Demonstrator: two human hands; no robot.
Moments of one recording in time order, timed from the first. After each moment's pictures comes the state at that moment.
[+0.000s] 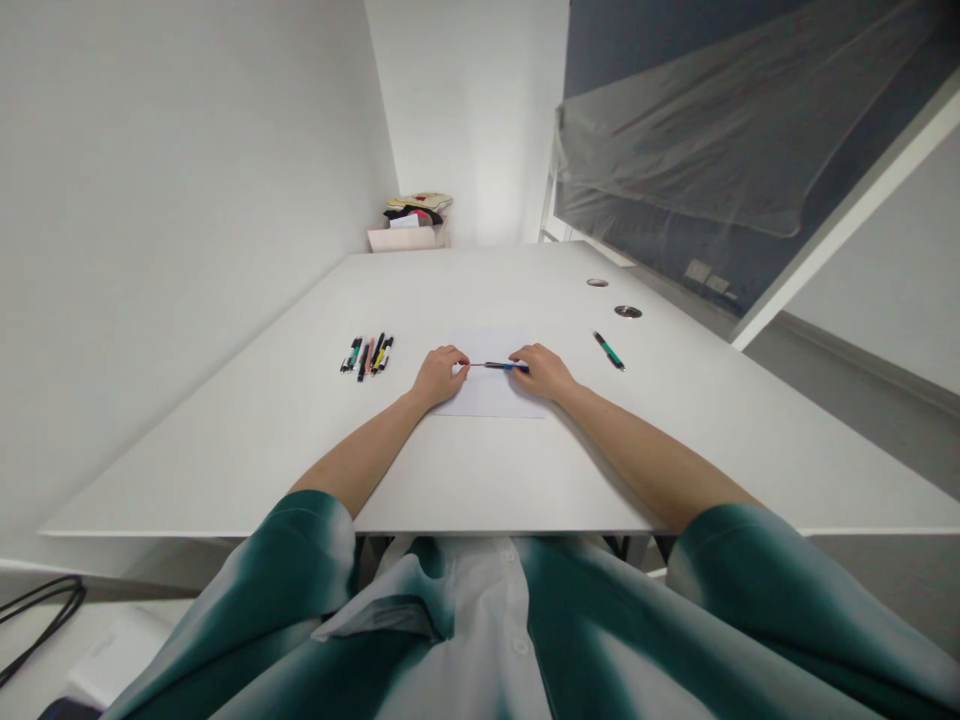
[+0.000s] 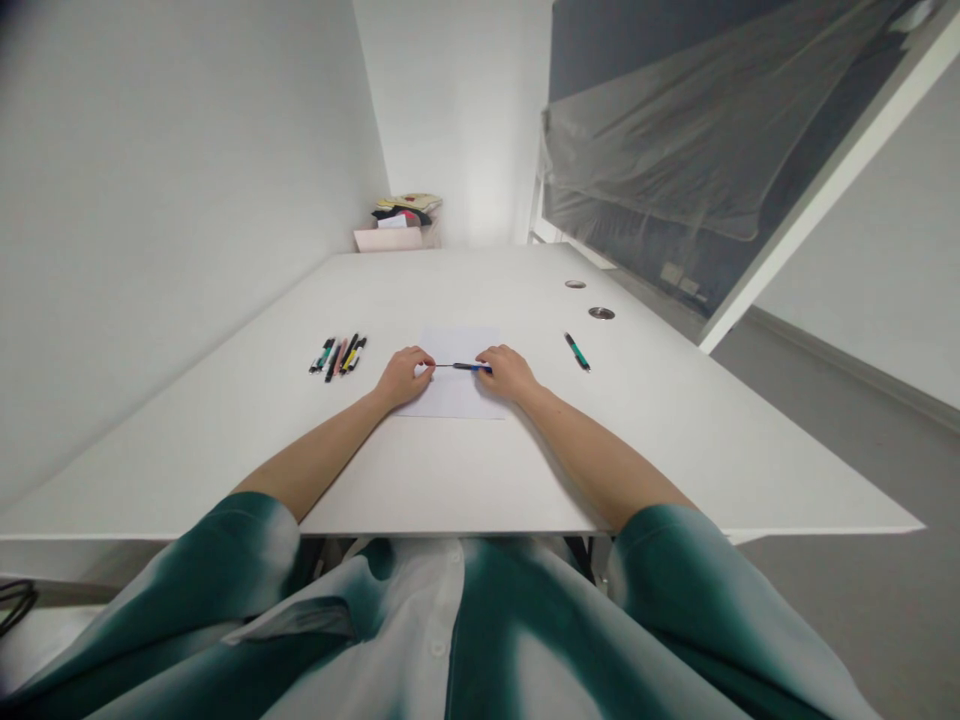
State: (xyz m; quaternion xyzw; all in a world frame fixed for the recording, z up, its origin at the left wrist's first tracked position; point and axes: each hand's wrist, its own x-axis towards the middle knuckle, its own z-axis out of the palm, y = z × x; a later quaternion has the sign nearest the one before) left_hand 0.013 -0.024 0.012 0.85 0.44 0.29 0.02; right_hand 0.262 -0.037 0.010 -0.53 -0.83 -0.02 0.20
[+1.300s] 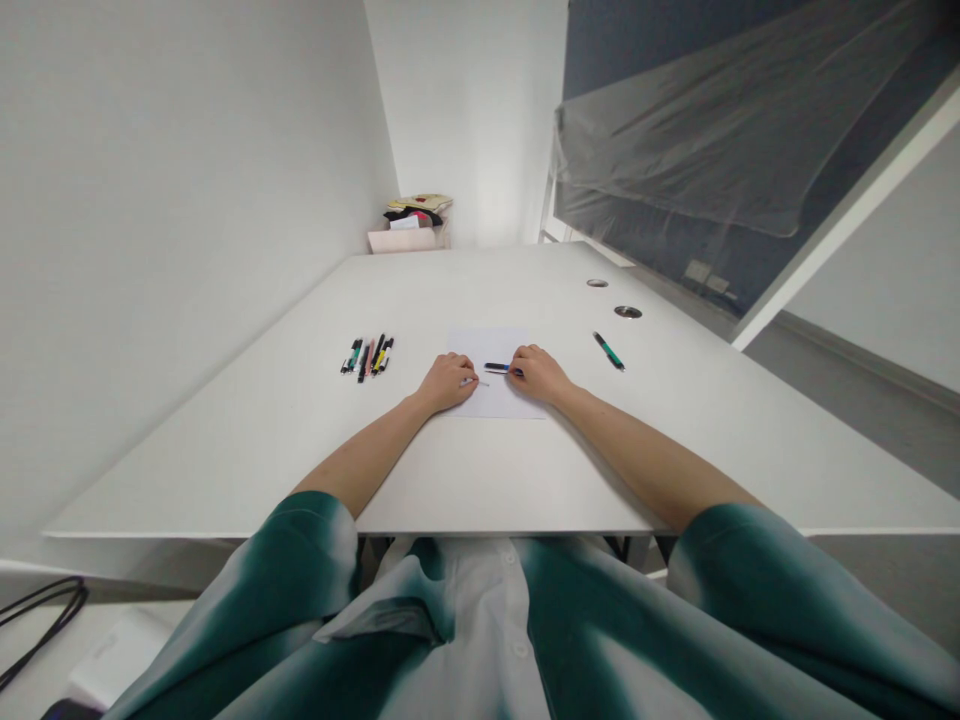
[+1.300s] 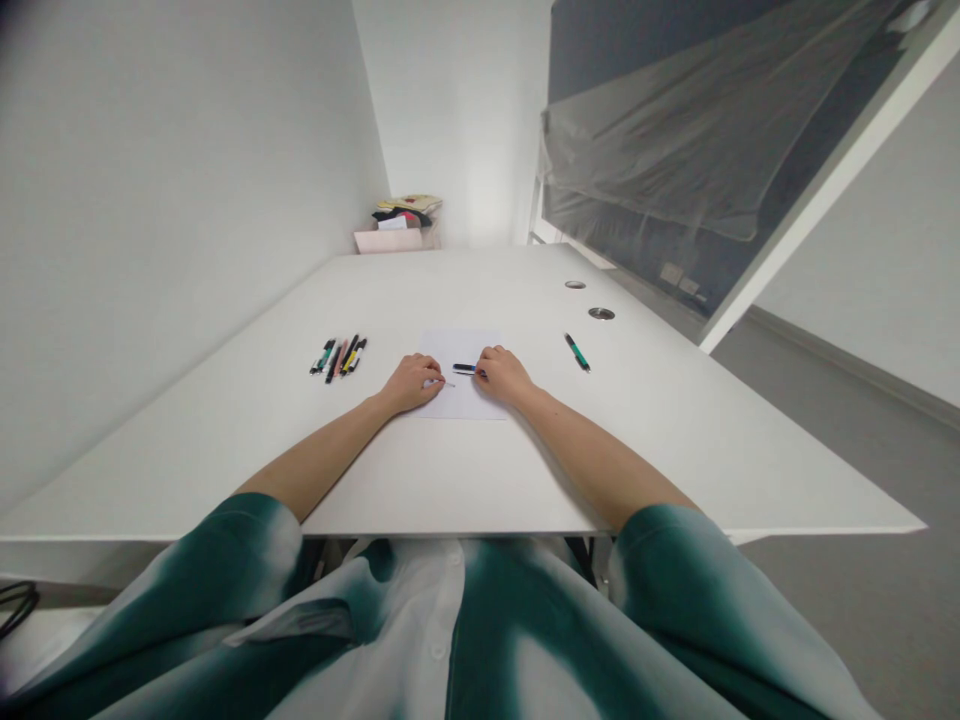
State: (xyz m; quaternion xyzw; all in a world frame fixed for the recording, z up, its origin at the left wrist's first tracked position) left_hand 0.020 -0.030 0.011 0.90 0.39 0.20 0.00; right_hand 0.253 -0.040 0.015 -0.50 -0.85 -0.05 0.15
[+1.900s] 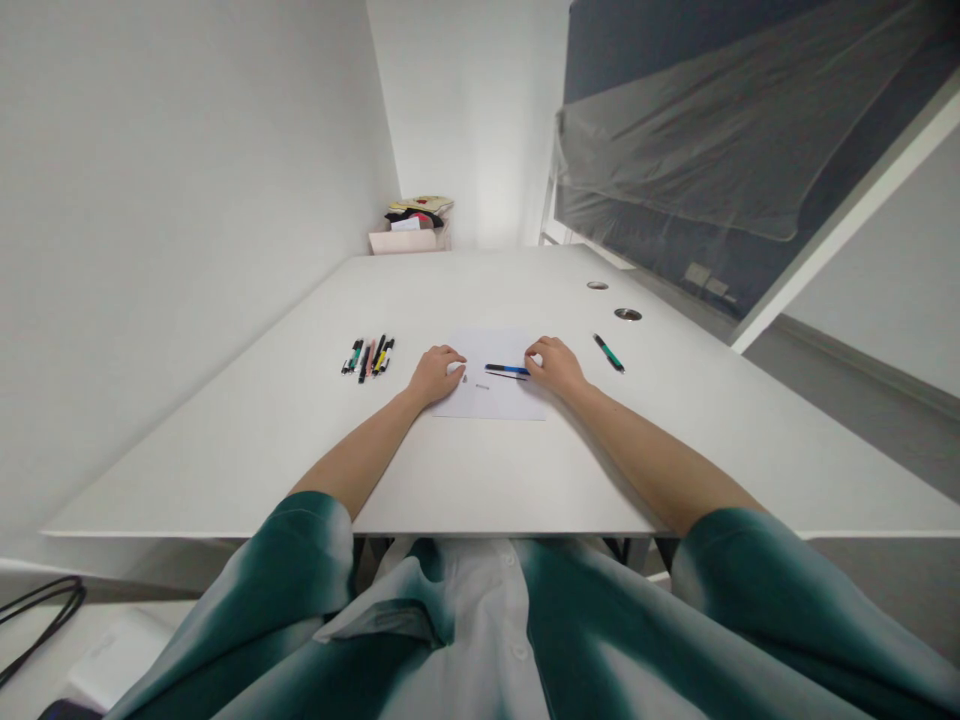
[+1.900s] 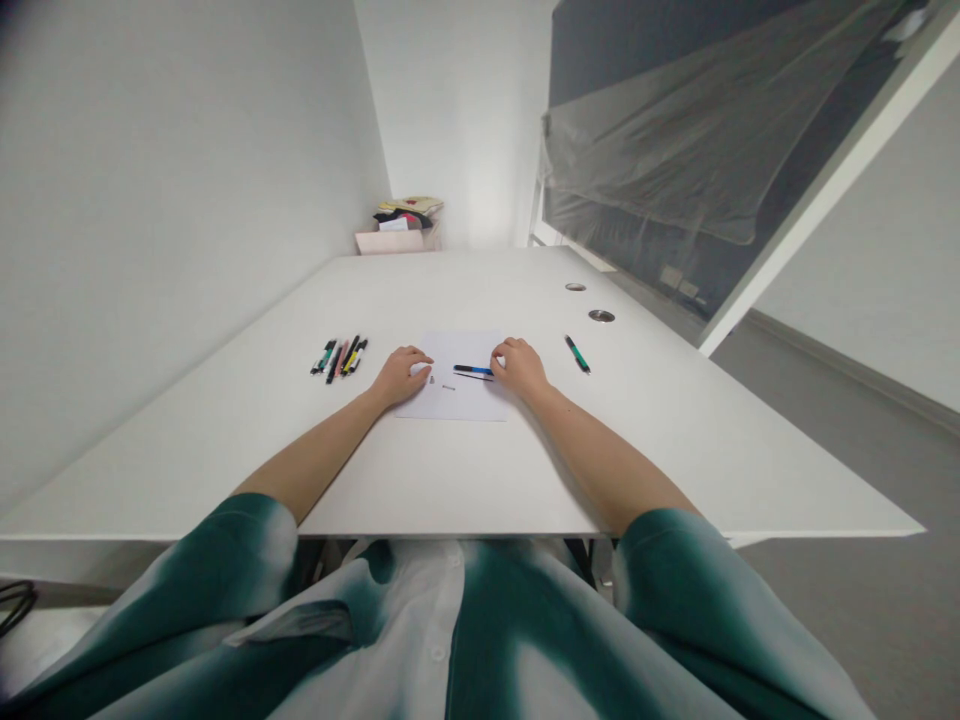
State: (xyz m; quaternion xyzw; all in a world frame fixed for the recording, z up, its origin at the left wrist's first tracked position) left_hand 0.002 -0.015 0.012 0.85 0.45 0.27 0.03; right_hand 0.276 -0.031 0.015 -0.57 -0.78 -0.06 0.24
